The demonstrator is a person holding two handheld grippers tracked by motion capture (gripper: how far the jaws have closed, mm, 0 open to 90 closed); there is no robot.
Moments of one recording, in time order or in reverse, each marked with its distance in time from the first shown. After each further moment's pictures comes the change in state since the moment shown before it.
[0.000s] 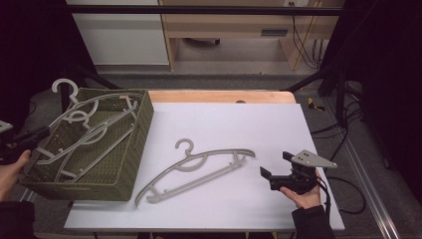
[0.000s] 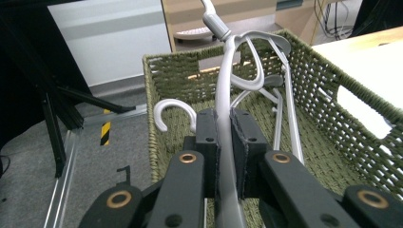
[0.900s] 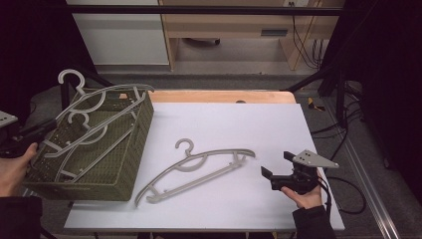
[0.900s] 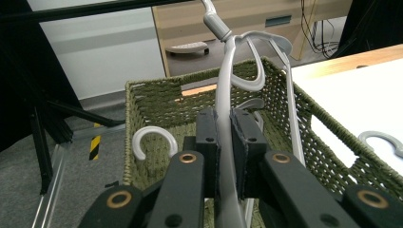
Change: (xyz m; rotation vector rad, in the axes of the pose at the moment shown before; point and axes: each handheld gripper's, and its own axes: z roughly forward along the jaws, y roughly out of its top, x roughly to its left) left arm -0.017 0.025 -0.004 -0.053 -0.023 -0.015; right arm -0.002 0.001 -0.003 -0.007 0.000 0.000
